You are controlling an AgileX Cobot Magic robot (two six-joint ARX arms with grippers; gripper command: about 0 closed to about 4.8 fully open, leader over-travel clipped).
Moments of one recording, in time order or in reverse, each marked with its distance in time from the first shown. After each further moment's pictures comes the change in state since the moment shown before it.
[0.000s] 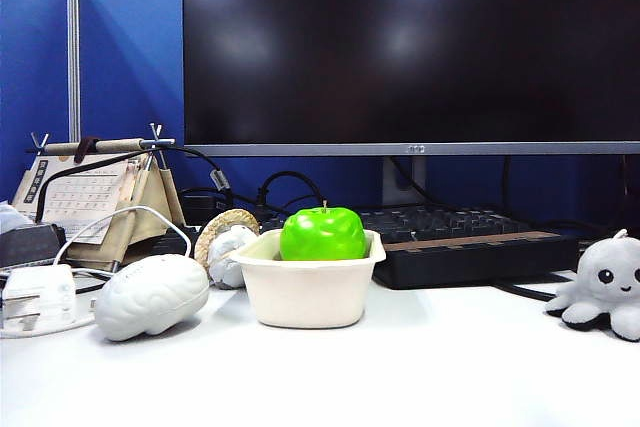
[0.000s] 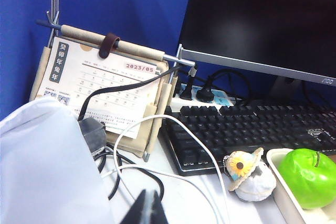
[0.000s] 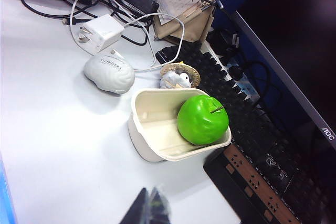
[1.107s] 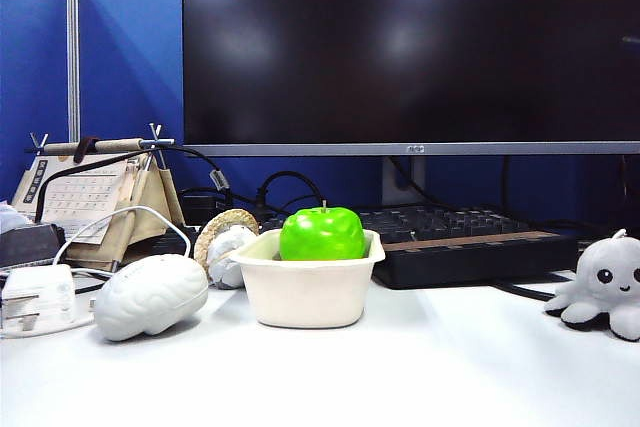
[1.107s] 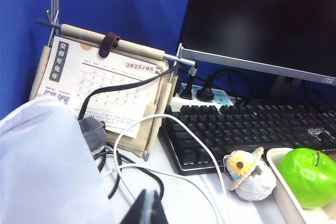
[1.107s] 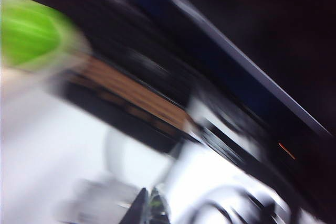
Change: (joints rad) left arm 0.000 0.000 0.000 -0.002 0.000 0.000; right arm -0.628 -0.020 0.000 0.003 -0.015 0.000
